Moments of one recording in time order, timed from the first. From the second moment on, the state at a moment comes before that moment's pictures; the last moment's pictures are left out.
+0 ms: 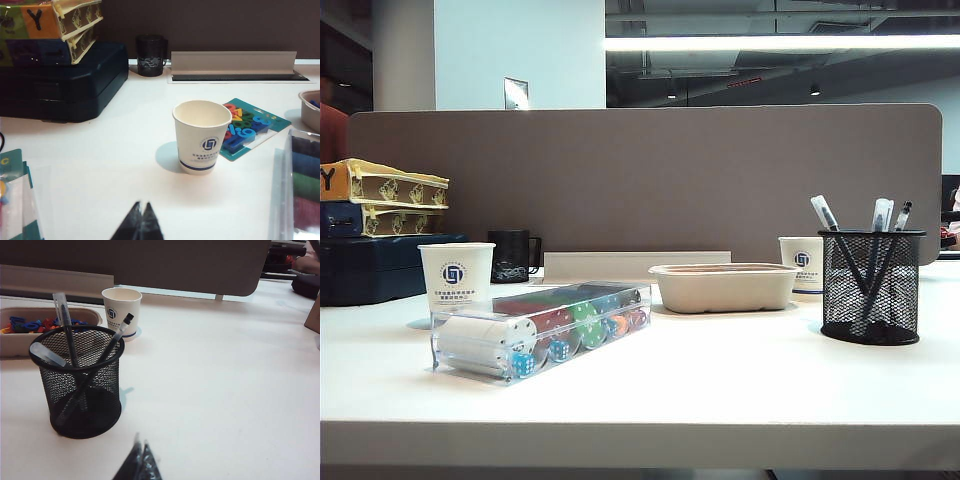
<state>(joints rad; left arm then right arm) -0.42 0.12 0.00 0.08 -0.38 0.00 0.22 0.00 0.01 -0.09 0.23 -0.06</state>
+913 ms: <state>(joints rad) -0.36 0.00 0.00 0.05 -0.29 0.00 0.22 0.00 0.01 -0.09 0.23 -0.06</state>
